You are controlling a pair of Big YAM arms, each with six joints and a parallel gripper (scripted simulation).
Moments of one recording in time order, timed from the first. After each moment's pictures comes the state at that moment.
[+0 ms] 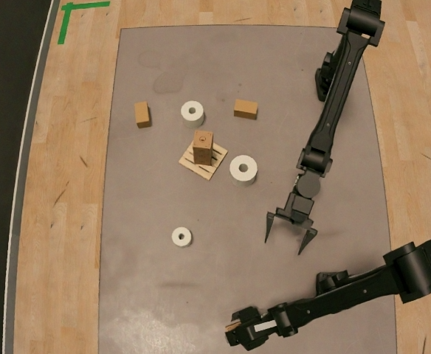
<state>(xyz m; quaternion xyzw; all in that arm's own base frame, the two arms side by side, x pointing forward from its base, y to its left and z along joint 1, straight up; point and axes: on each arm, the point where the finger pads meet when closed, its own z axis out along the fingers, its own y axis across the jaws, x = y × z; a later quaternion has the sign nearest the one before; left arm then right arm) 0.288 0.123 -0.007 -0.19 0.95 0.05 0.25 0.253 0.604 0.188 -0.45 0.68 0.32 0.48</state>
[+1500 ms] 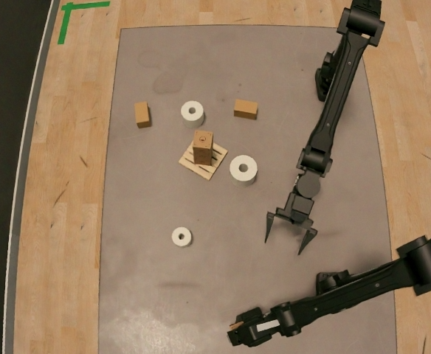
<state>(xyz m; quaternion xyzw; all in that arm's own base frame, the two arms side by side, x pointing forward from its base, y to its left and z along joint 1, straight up) 0.280 0.120 0.015 -0.19 0.95 0.05 0.24 0.253 0.604 0.188 -0.45 0.68 0.32 0.48</state>
